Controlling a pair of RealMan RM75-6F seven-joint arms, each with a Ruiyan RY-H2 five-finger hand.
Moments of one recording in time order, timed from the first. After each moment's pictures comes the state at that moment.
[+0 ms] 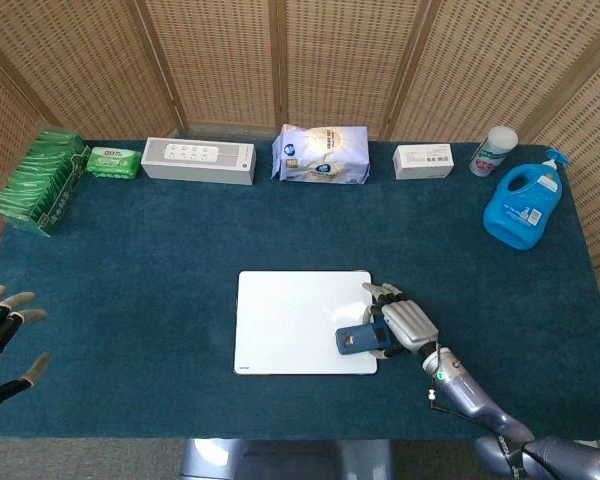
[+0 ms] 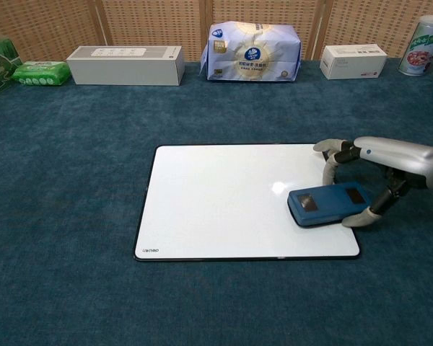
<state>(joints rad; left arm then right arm) 0.03 -0.91 -0.01 -2.02 1.69 1.64 0.22 0.57 -1.50 0.08 -1.41 -1.37 0.88 0.09</state>
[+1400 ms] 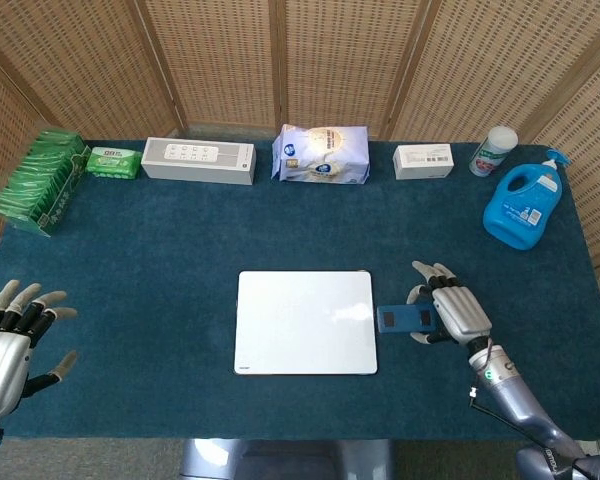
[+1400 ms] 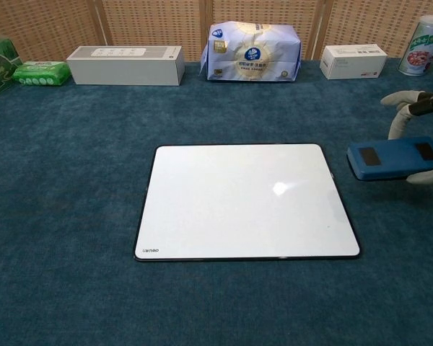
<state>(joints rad) -0.02 -0.98 -0.02 -2.03 1.66 1.56 0.27 0.47 -1.29 0.07 -1.57 -1.34 1.03 0.08</state>
